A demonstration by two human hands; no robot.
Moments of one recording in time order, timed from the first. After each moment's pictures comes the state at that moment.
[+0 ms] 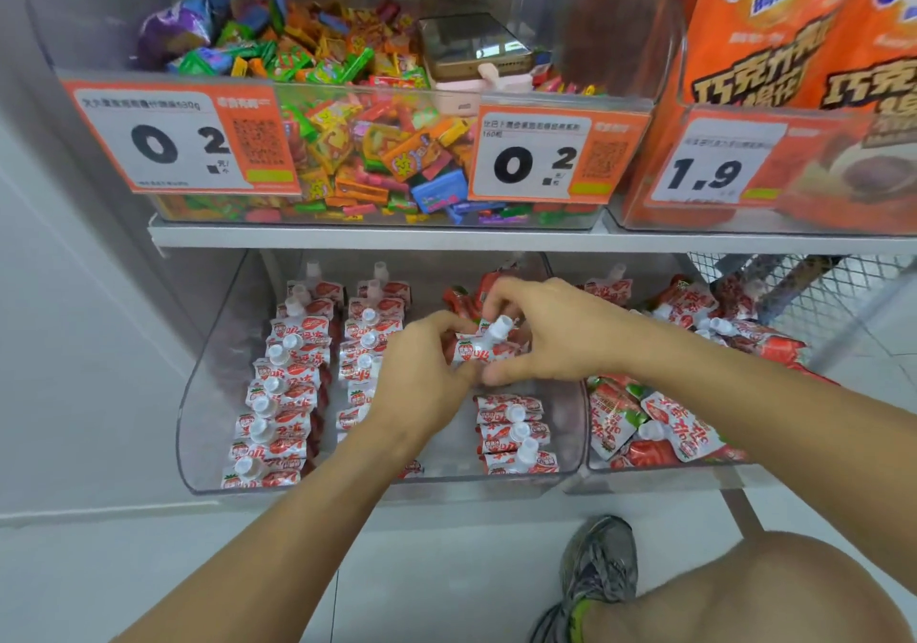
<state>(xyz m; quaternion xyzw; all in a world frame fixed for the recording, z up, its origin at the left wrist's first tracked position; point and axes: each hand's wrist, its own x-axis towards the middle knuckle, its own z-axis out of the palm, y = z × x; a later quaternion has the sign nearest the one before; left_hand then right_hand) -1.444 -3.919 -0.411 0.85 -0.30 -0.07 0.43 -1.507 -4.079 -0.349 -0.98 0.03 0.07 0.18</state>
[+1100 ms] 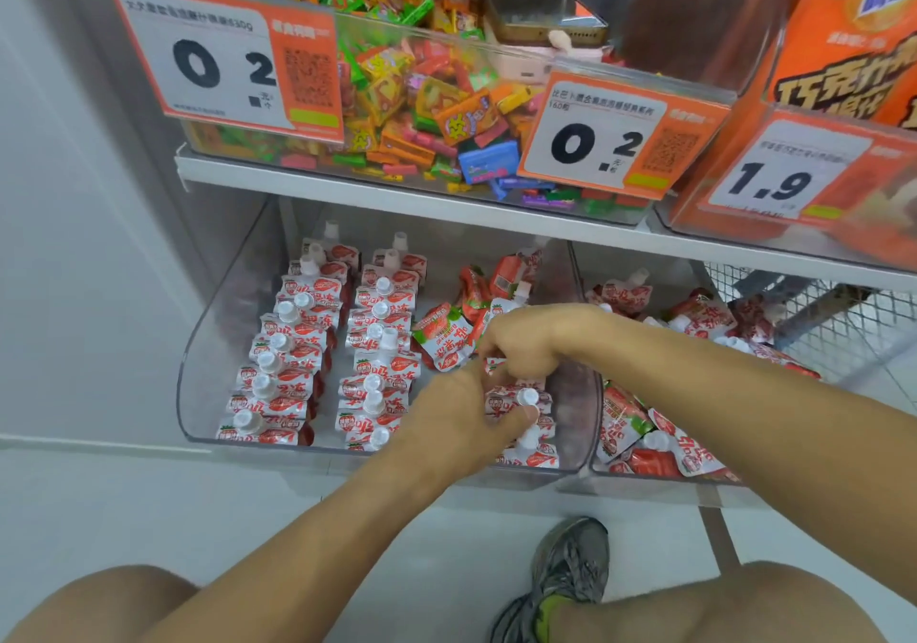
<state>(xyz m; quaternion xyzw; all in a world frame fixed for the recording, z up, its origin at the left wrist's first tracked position) -1.488 -3.910 -0.422 0.85 -0.29 -0.24 0.36 -1.455 -4.061 -0.389 -0.92 -0.01 0.39 -0.02</state>
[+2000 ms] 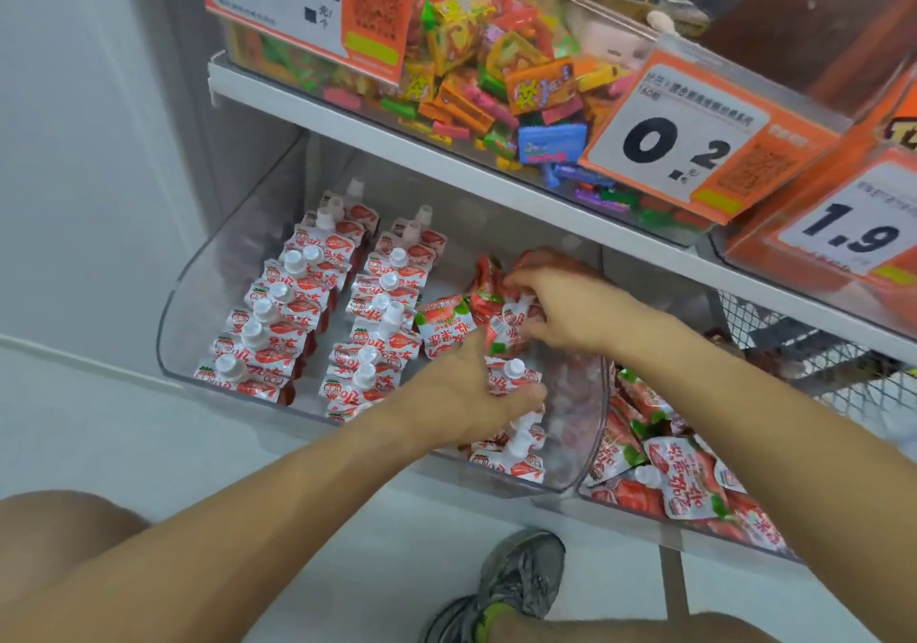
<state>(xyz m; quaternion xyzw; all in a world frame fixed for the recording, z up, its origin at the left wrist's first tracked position) -1.473 -3.922 -0.425 0.81 -0.24 -0.35 0.40 -1.448 -4.102 -0.384 -0.99 -0.03 0.14 -0.05</state>
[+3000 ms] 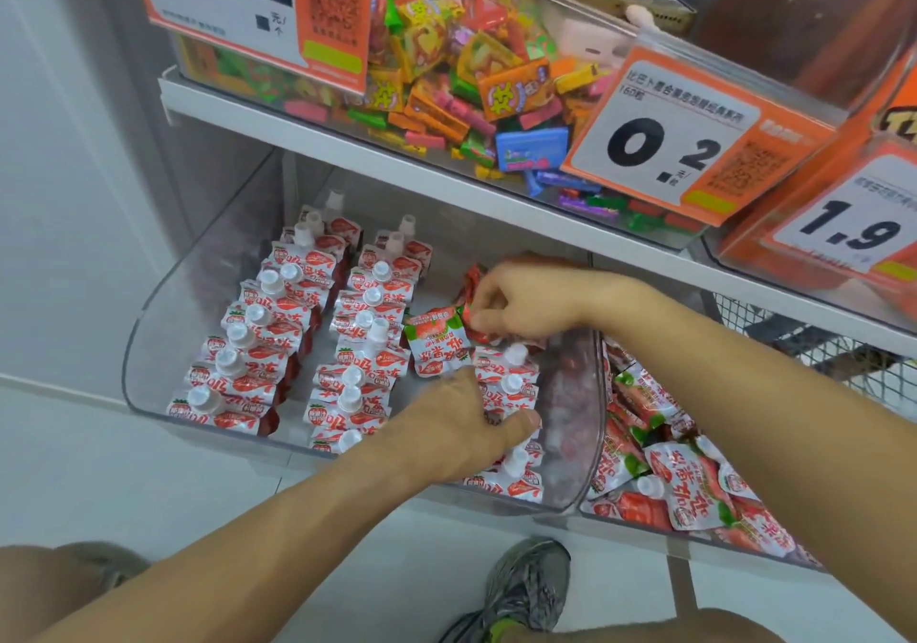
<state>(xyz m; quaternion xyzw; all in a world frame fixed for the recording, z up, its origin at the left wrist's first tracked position) -1.476 -3.929 -0.435 0.85 -0.23 -0.35 0.33 -1.419 -4.084 -0.376 -0.96 -0.01 0.26 0.10</state>
